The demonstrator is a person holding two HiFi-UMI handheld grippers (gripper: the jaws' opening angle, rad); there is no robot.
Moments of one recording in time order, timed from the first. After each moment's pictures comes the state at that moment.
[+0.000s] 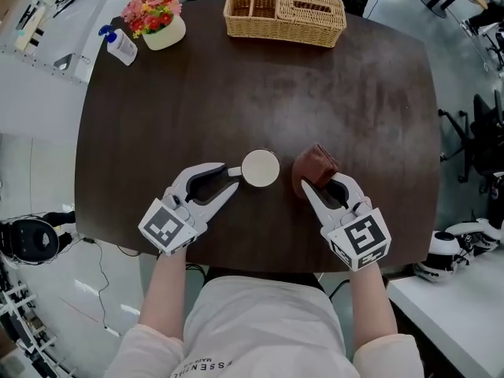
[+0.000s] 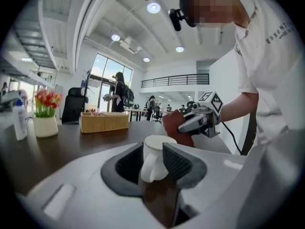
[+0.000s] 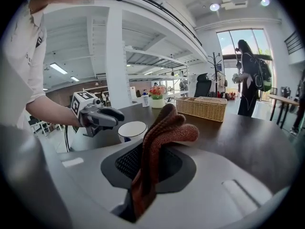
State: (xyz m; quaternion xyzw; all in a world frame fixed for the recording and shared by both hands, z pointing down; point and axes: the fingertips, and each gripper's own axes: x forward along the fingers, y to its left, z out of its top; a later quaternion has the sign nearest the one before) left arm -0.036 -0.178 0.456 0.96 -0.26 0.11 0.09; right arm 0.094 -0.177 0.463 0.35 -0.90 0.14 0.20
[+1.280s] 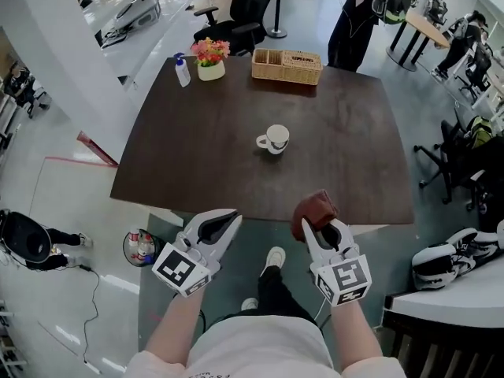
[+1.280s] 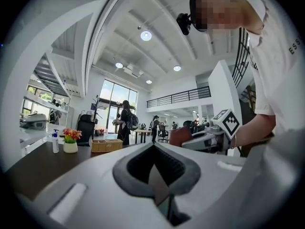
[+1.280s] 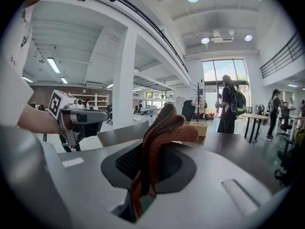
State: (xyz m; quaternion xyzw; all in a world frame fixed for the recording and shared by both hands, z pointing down) left arm -0.088 0.143 0.299 0.95 -0.32 -0.01 0.00; right arm 0.047 0.139 0.338 0.47 -0.87 0.04 0.11
